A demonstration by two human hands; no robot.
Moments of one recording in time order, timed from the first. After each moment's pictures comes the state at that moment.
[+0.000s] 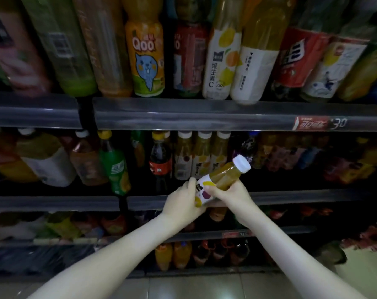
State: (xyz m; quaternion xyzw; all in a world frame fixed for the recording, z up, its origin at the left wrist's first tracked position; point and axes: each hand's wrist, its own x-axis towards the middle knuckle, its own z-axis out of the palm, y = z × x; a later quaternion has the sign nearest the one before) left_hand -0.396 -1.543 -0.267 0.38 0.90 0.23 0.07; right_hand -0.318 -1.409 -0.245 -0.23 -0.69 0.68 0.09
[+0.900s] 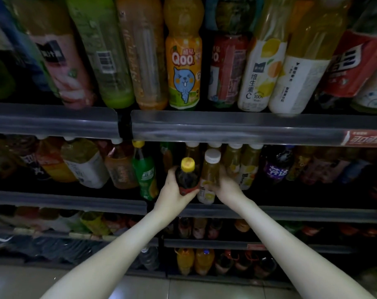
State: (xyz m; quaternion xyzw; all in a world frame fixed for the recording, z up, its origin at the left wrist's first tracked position) left_hand -0.459 -1.605 -0.263 0.23 0.83 0.50 0.06; right_hand -0.420 -1.433 -0.259 -0.16 -0.90 0.40 0.02
